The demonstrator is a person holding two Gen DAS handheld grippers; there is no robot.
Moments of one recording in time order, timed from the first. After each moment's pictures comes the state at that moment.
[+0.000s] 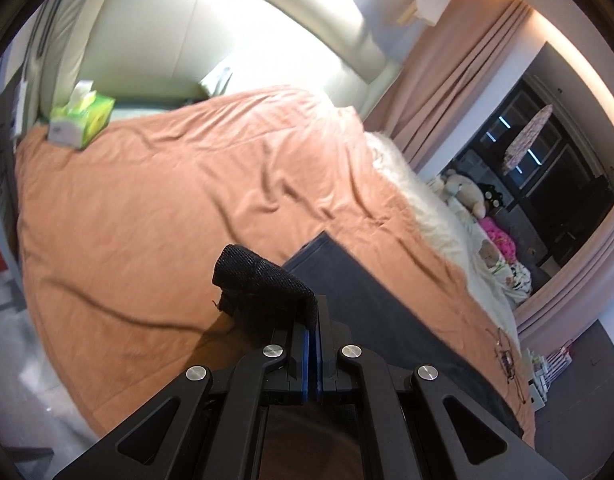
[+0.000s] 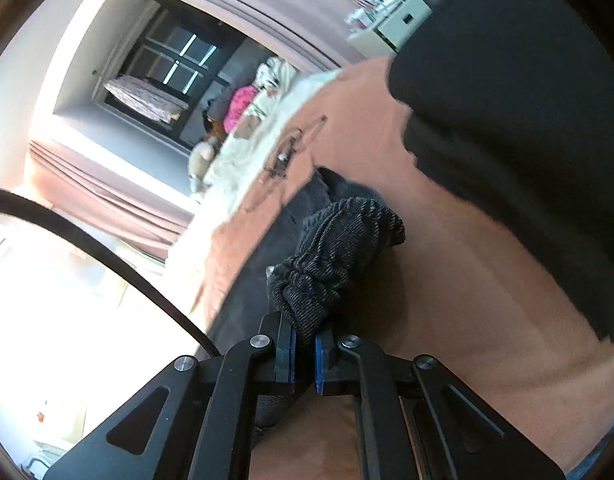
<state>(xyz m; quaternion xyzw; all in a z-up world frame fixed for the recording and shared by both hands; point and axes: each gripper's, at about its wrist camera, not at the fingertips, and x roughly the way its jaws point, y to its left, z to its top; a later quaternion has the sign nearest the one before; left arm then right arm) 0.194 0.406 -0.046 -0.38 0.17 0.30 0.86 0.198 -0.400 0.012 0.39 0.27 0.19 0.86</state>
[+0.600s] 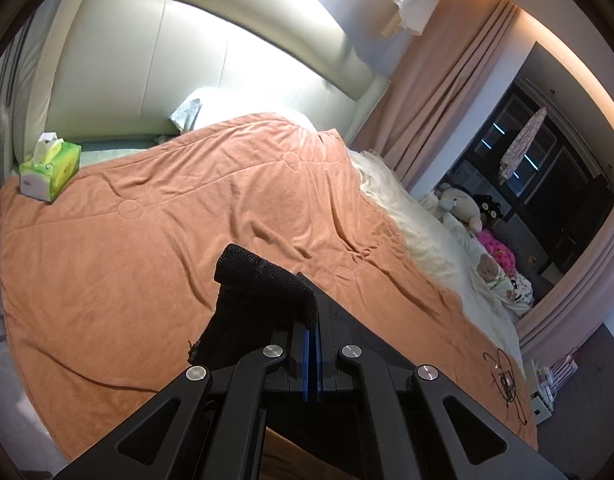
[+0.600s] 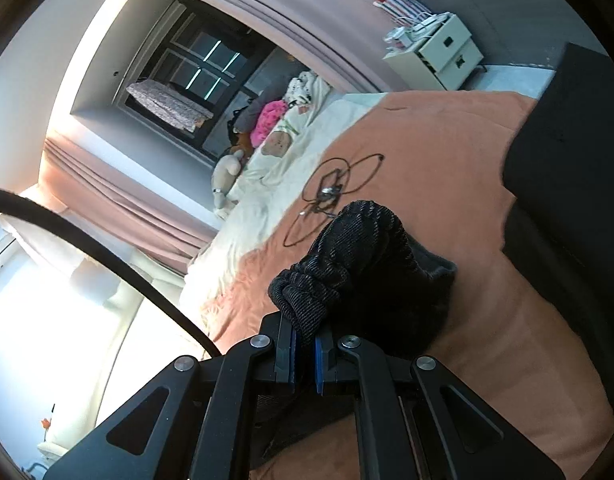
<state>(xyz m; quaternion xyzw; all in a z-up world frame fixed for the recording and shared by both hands) 0.254 0.430 -0.003 -0.36 0.15 0.31 0.87 0.292 -0.358 0.050 0.37 0.25 0.21 0.87</state>
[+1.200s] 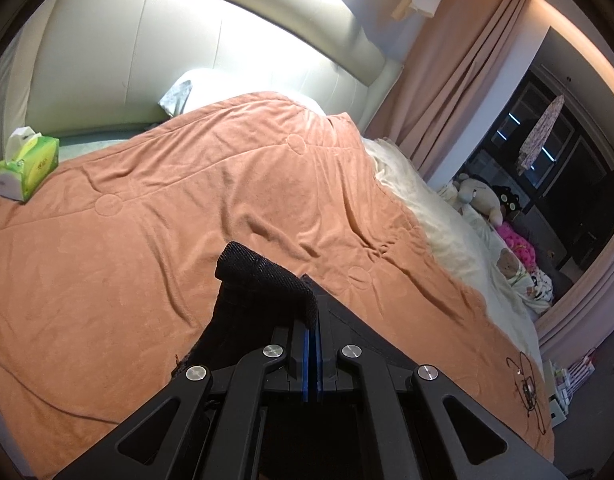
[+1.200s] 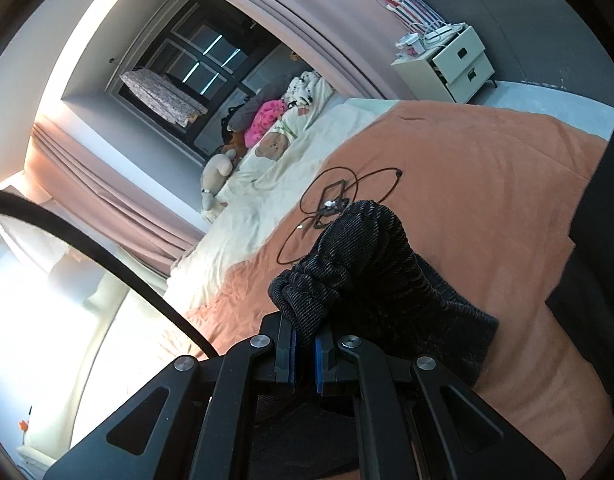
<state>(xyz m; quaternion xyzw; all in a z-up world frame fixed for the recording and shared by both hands) 0.326 0.457 -0.034 -0.35 0.17 0.33 0.86 0.354 -0.314 0.063 0.34 0.25 0.19 0.89</state>
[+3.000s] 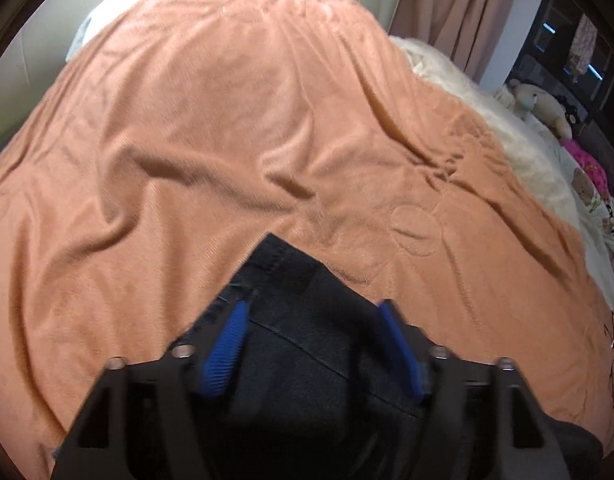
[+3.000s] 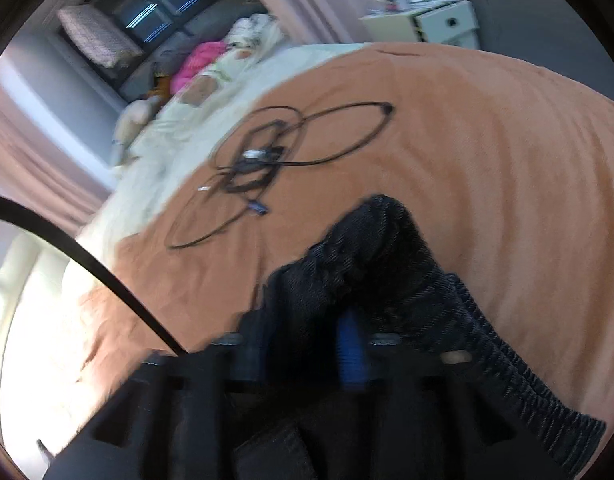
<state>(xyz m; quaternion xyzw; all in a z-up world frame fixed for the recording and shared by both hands) 0.552 0.526 -0.166 -0.29 0.33 0.36 0.82 0.487 -0.199 0.058 0.26 0.32 0.12 0.91</state>
